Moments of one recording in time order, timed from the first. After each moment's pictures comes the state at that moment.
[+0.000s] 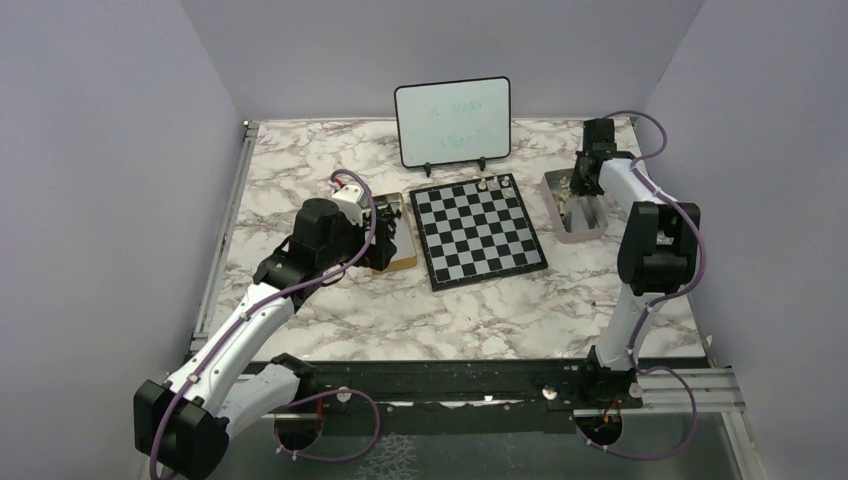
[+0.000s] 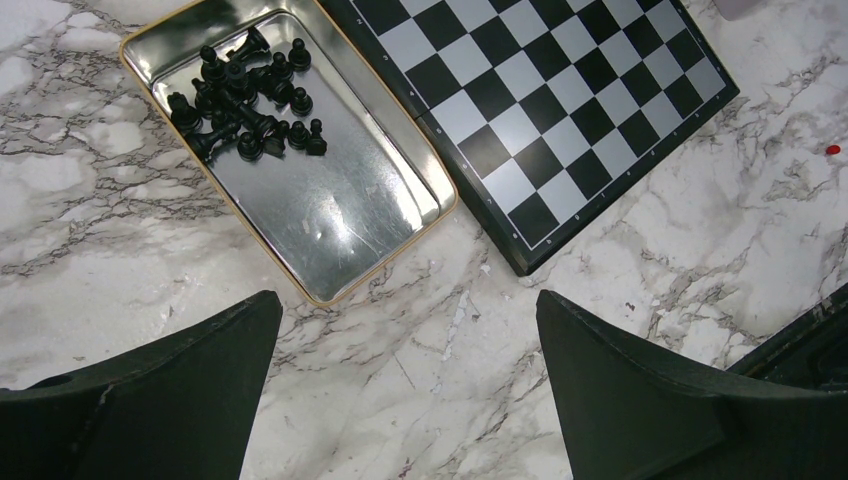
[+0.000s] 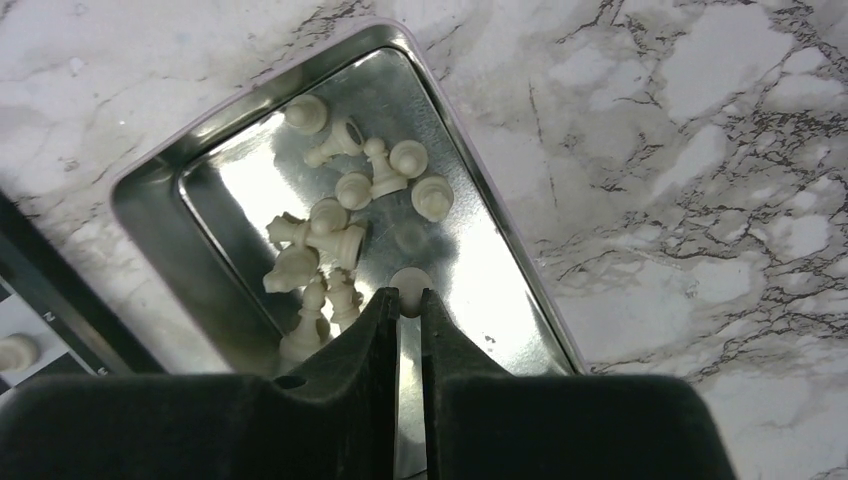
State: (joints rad) left arm -0.44 0.96 0.77 -0.35 0.17 -0.20; right arm -0.03 1.97 1.49 -0.48 0.24 0.21
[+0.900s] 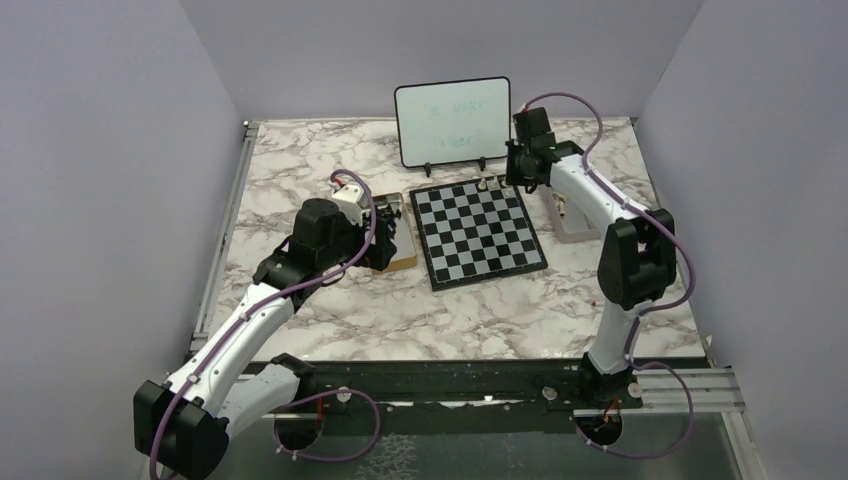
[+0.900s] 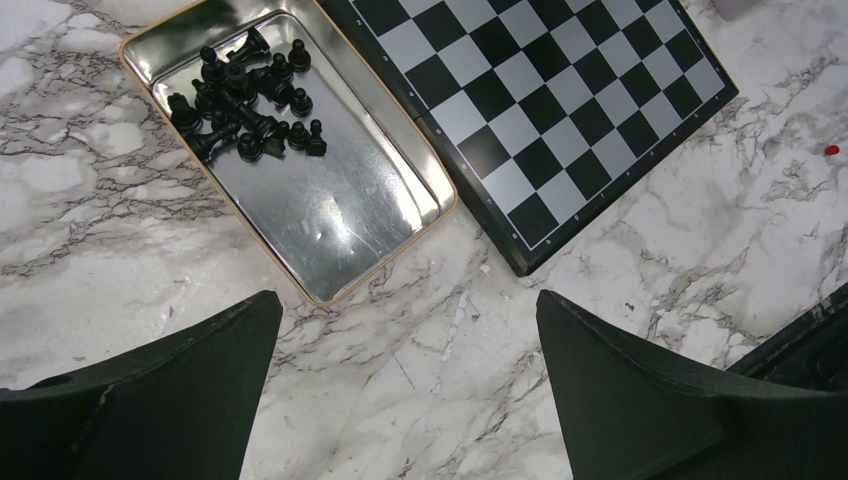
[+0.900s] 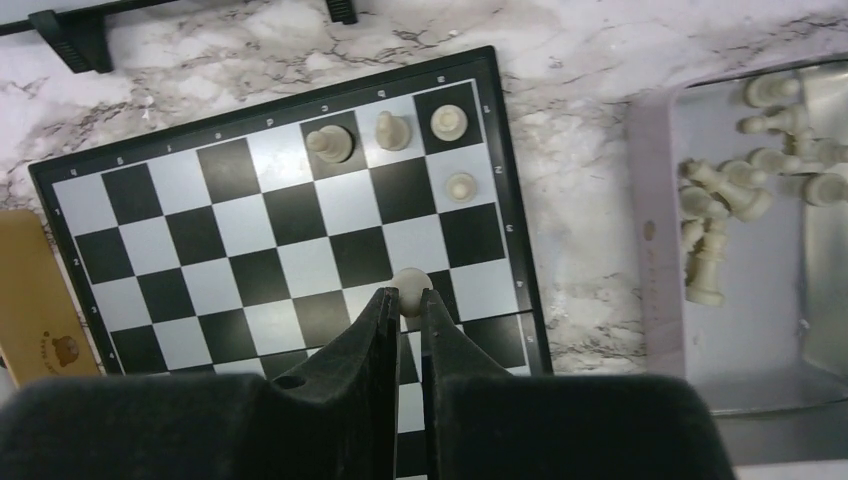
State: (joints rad) left arm -0.44 0.96 0.77 -0.35 0.17 -0.20; right arm 0.30 1.88 1.59 -0.56 0.14 0.29
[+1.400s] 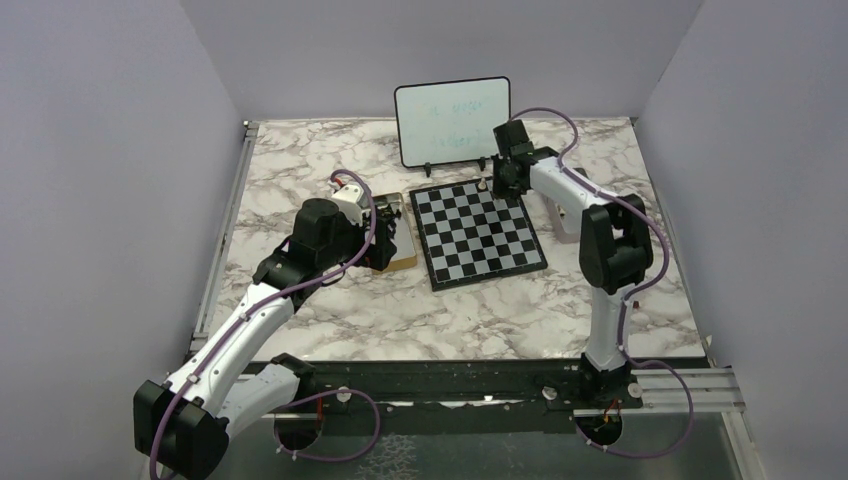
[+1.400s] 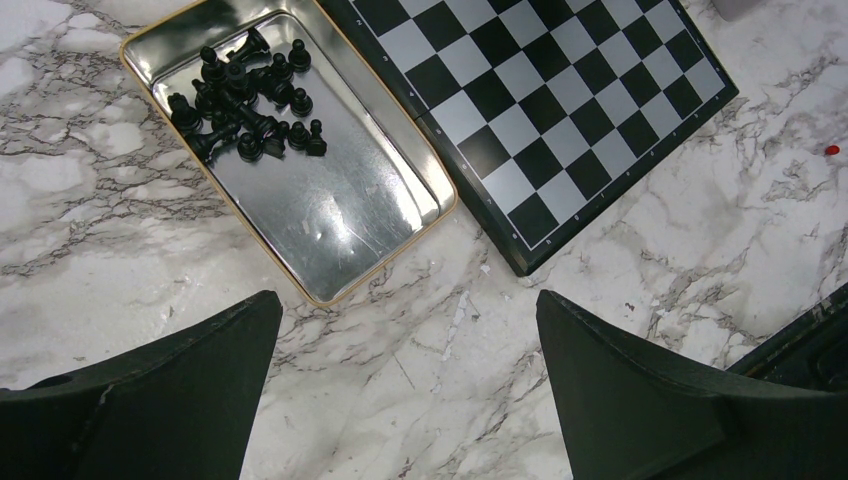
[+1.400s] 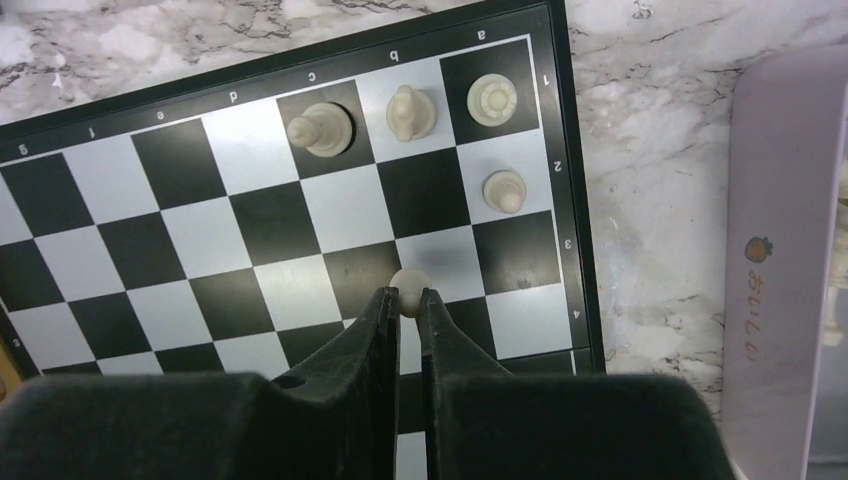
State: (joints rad) left arm -0.44 0.96 0.77 -0.35 0.17 -0.20; right arm 0.36 2.03 1.62 -0.56 0.14 0.32
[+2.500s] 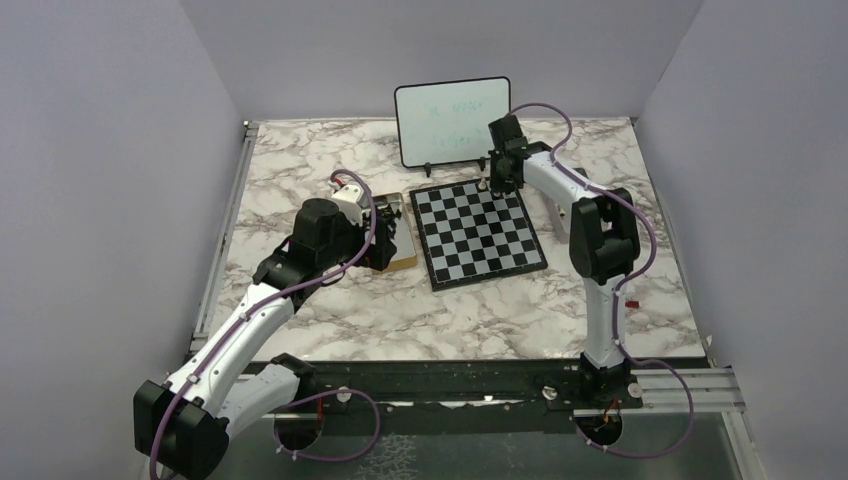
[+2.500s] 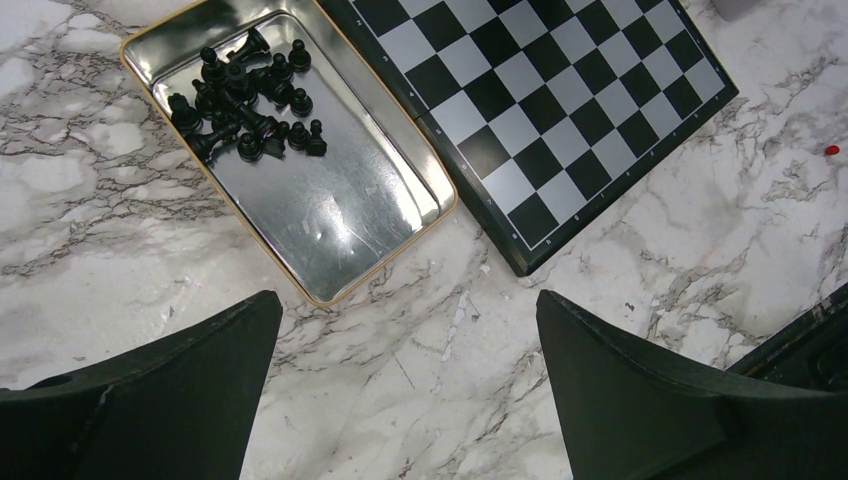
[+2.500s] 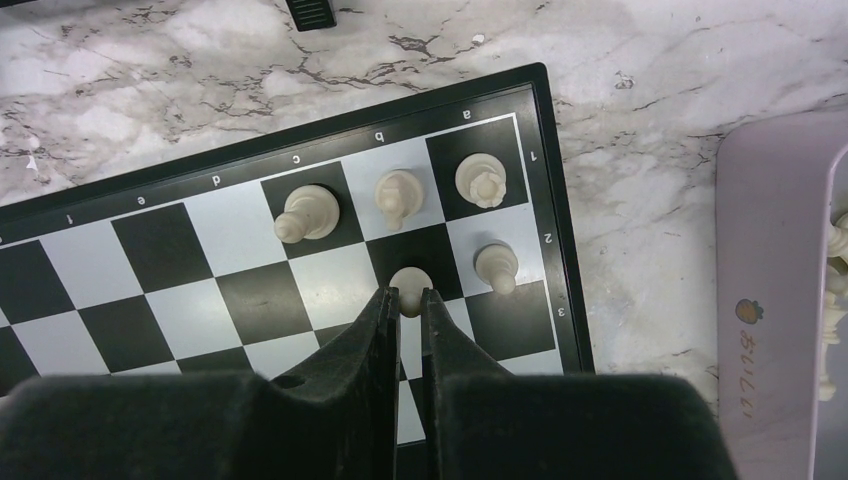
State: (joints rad) left arm -0.44 0.96 0.77 -0.35 0.17 -0.20; right arm 0.36 2.15 1.75 -0.57 0.20 0.32
